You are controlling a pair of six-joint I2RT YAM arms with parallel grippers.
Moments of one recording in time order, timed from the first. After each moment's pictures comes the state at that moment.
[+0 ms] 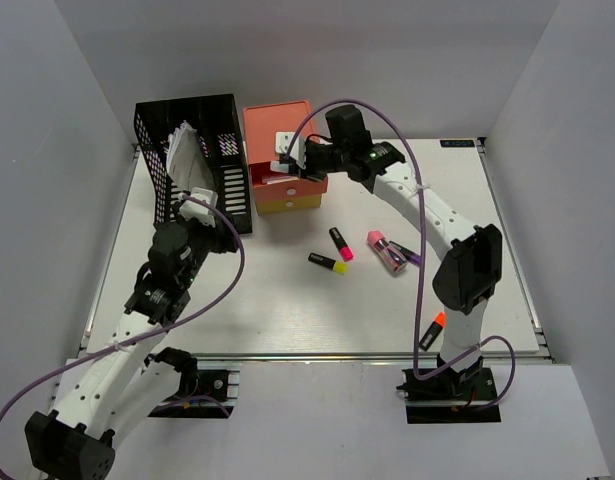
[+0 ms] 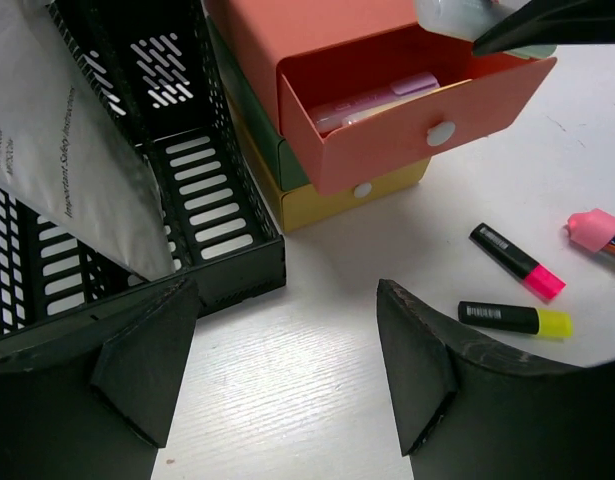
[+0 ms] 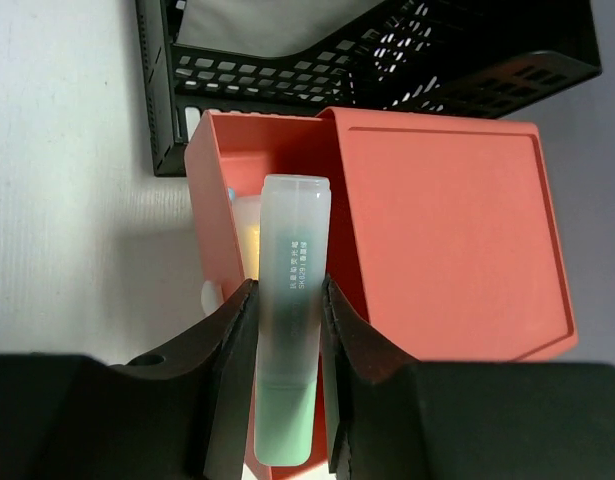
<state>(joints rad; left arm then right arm) -0.39 0.76 0.66 -0.02 -0.10 -0.02 0.63 1.91 1.91 -0.51 -0.58 -0.92</state>
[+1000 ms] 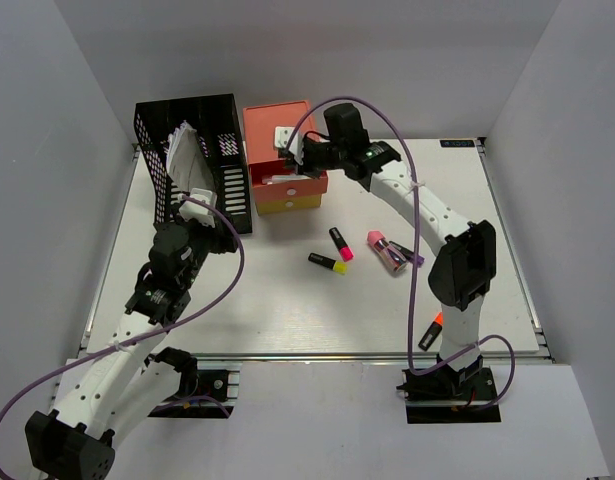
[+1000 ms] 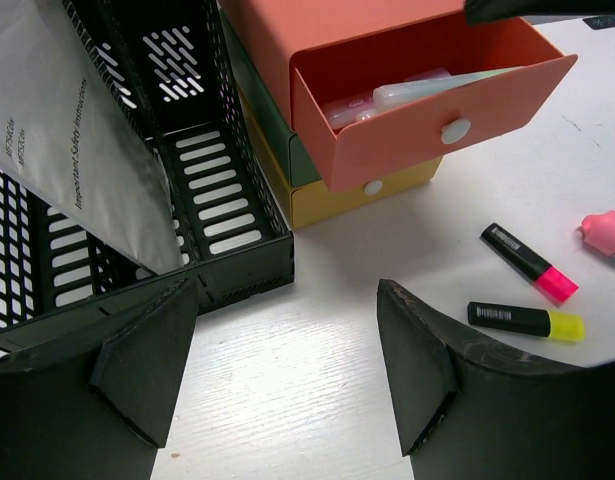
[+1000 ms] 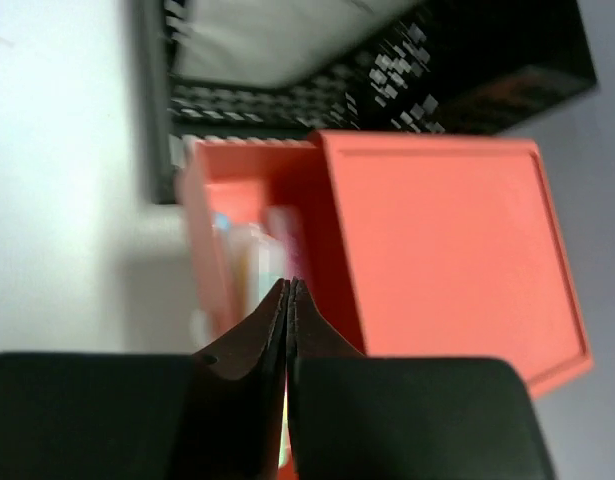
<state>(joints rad) -0.39 0.76 0.65 -0.02 -0.13 -0.02 0.63 1.96 1.93 -0.44 -0.59 -0.87</state>
